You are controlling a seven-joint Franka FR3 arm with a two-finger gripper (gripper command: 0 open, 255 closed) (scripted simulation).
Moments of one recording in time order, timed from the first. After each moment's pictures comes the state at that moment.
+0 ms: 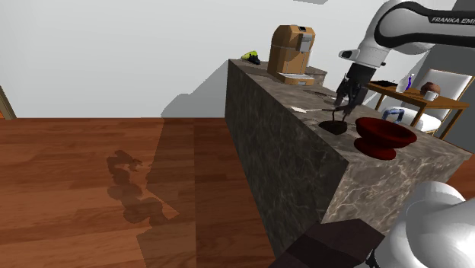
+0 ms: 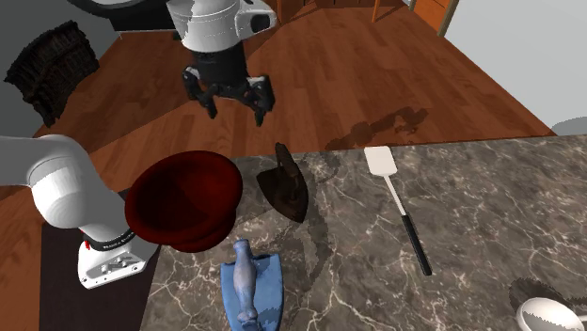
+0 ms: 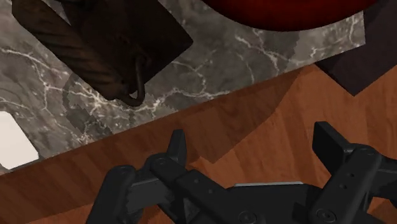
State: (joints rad) arm 0.16 -0.65 -0.49 -2.15 -0.15 1.61 -1.04
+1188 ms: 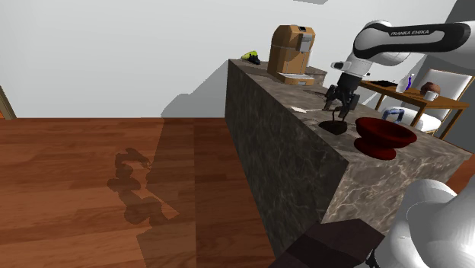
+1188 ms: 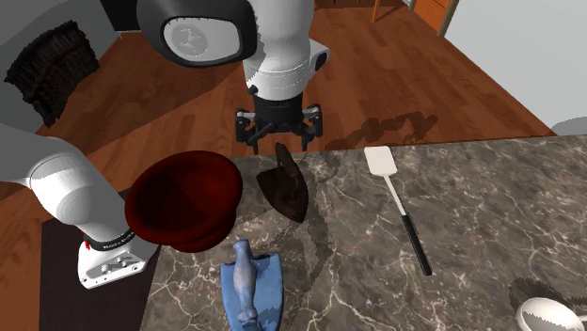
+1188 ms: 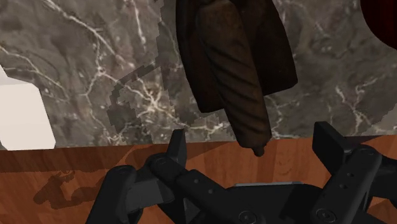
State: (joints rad) arm 0.31 -0.42 -0.77 -2.03 -0.12 1.72 -1.51
